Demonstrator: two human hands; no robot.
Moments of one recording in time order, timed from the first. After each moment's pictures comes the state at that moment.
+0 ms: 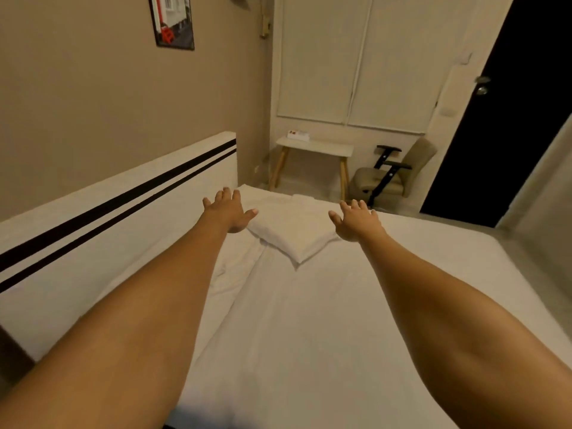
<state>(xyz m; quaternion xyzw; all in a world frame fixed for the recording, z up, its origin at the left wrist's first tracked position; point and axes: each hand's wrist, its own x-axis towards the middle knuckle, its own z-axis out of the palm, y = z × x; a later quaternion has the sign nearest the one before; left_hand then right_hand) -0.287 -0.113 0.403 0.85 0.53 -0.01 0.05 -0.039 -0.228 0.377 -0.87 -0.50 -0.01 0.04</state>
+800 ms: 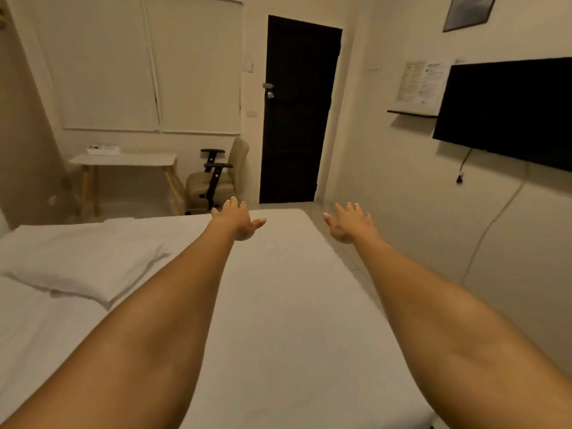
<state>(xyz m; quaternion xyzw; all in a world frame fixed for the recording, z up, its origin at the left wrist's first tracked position) 0.128 -0.441 0.420 0.97 0.25 0.00 0.06 0.259 -0.654 0.416 -0.97 -0.22 -0.01 0.03</state>
